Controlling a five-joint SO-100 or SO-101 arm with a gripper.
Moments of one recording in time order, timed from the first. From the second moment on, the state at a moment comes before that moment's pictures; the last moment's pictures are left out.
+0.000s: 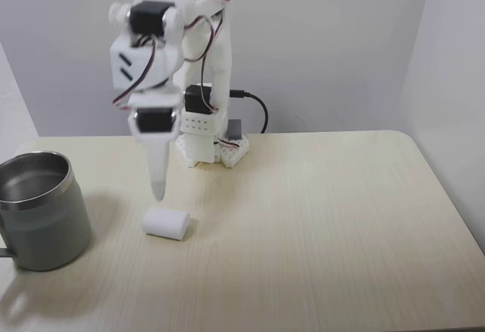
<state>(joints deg) 14.1 60.6 61.2 82.3 -20.3</state>
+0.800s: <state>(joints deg) 16.6 78.3 45.9 64.9 -25.0</state>
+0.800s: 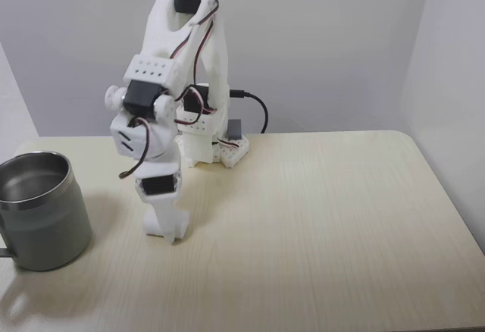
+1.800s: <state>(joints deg) 14.7 69.5 71.8 89.6 -21.1</state>
